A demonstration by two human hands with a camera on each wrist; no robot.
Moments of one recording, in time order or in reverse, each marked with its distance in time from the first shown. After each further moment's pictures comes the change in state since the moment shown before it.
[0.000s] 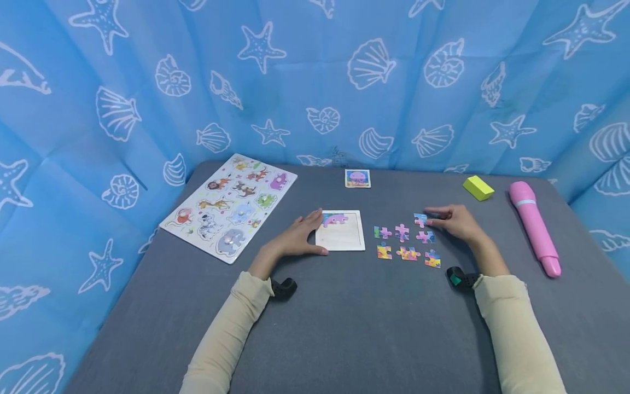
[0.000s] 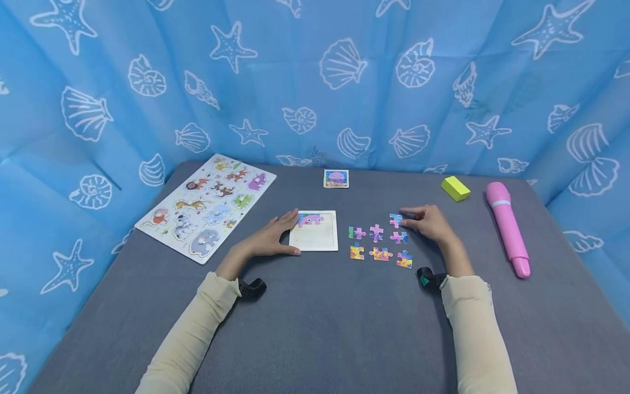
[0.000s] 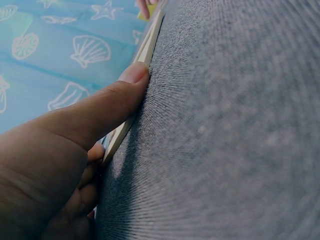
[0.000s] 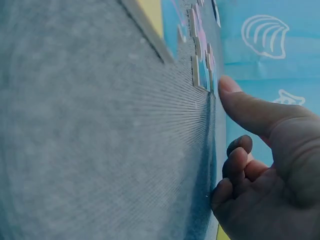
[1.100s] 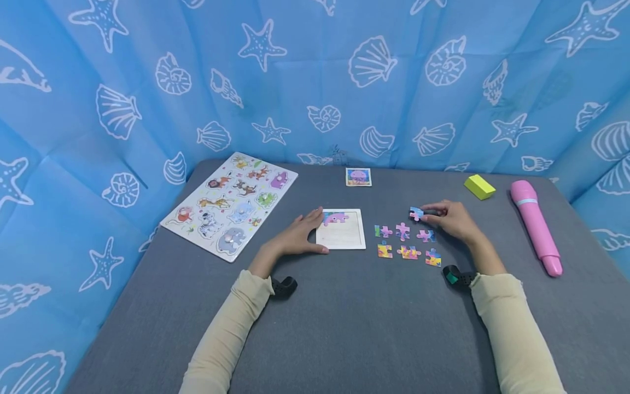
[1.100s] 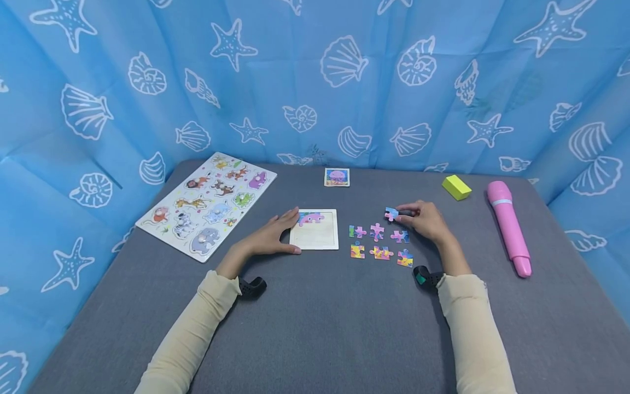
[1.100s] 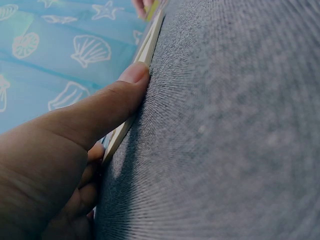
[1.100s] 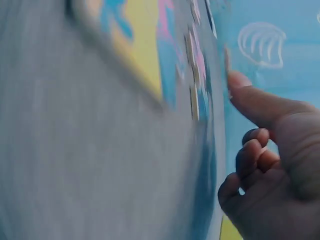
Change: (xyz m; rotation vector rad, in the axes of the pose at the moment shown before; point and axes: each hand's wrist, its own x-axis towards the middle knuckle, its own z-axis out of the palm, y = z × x) left_hand 0.000 0.000 0.000 -0.012 0.005 -0.002; right_hand 0.005 -0.010 0.010 -0.026 0.074 -0.074
